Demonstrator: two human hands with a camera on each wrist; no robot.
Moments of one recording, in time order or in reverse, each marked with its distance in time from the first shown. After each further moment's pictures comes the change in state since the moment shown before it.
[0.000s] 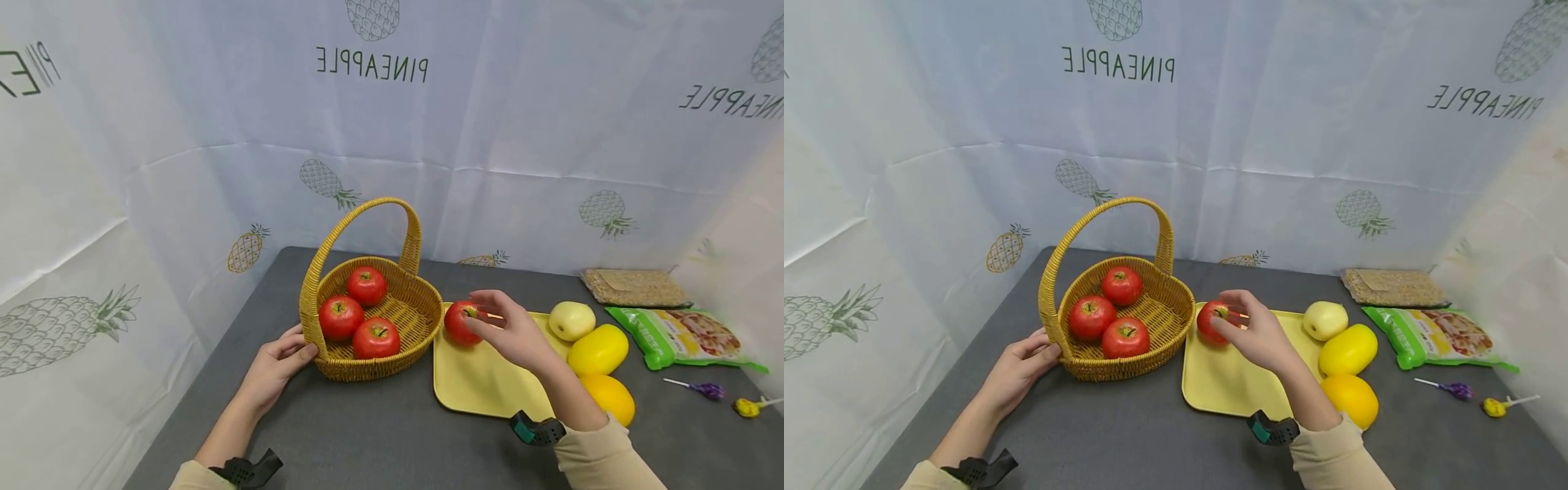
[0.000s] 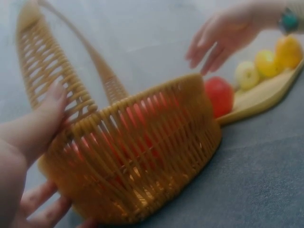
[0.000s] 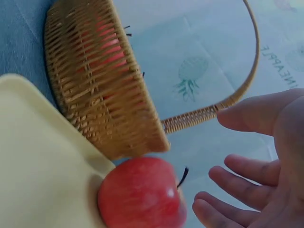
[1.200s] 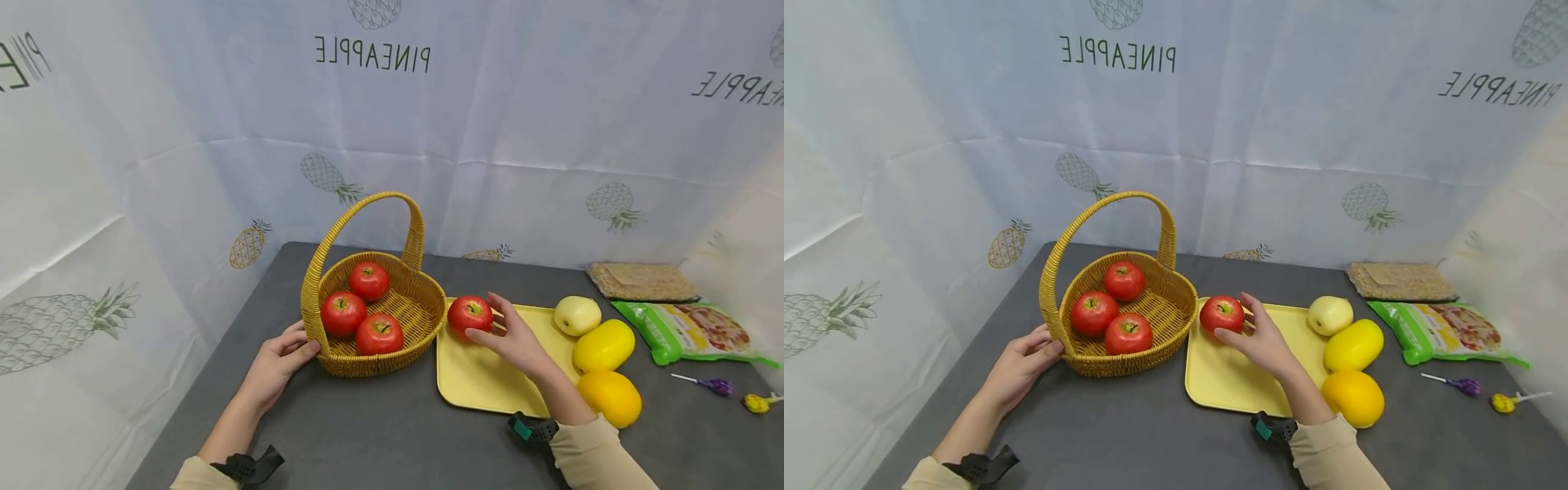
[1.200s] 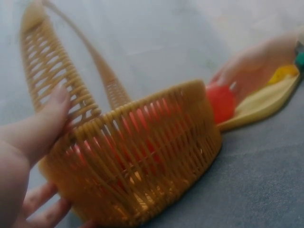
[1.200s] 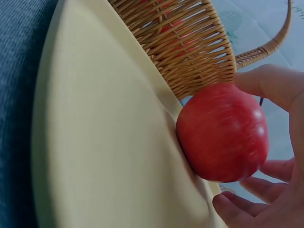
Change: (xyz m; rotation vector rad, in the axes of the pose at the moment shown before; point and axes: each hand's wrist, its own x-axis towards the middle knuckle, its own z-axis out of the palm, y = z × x) left_hand 0.002 -0.002 0.002 -0.015 0.006 0.006; right_hand 0.007 0.062 0.016 0.135 0.013 0.089
